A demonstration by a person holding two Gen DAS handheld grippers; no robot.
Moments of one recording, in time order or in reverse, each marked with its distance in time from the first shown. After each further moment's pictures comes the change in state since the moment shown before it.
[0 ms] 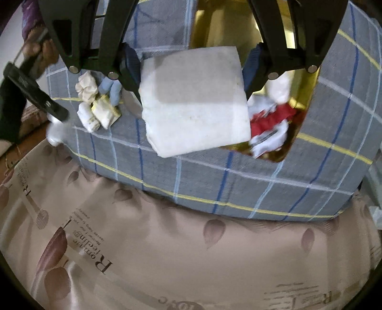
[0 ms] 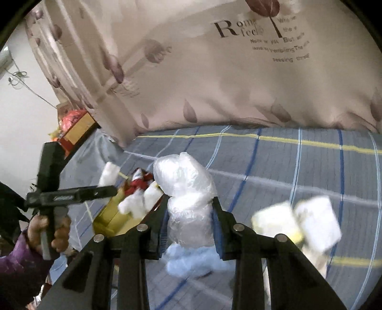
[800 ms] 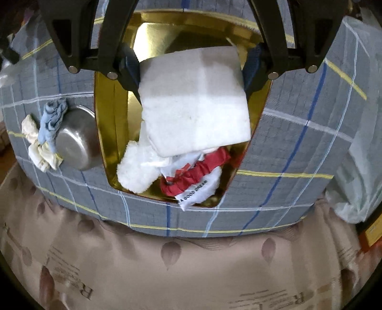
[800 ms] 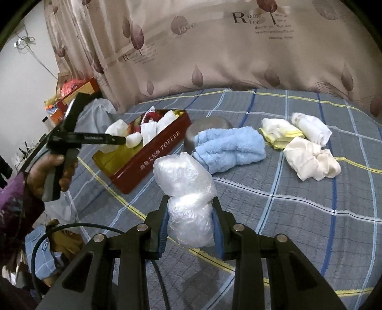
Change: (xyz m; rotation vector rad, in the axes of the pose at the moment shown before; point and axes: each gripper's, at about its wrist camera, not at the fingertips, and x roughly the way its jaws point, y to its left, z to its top) left arm 0.011 0.060 -0.077 0.119 -0.020 0.247; right arm -0.031 0.061 -0.158 -0.085 0.005 -0.139
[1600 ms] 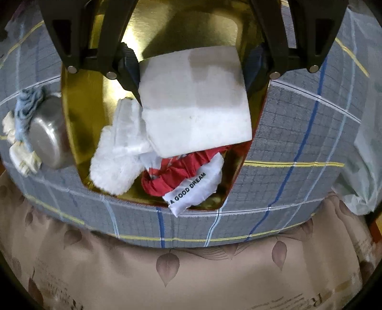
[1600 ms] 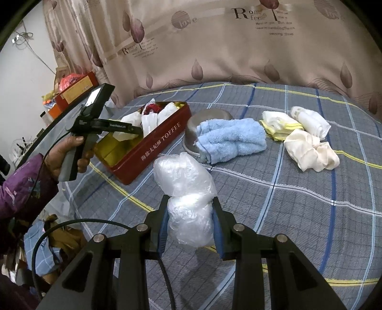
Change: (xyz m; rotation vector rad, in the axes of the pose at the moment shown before) left arm 0.052 0.000 0.030 0.052 0.055 0.052; right arm -0.001 0.009 -0.009 -0.008 0.038 -0.015
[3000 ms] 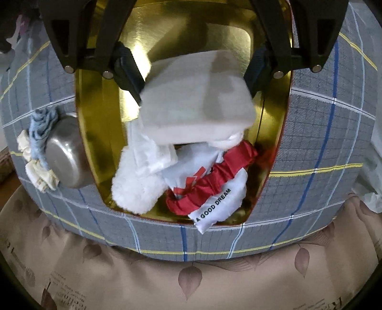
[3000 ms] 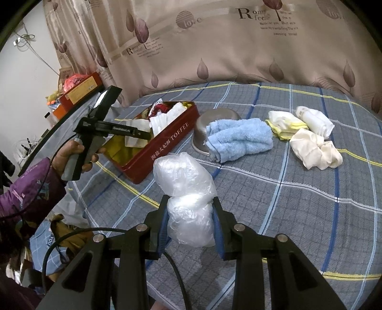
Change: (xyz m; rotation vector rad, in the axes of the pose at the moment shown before) left arm -0.004 -0.001 -0.010 0.037 0.066 -0.155; right arm -0.006 0.010 0.002 0.006 0.013 0.036
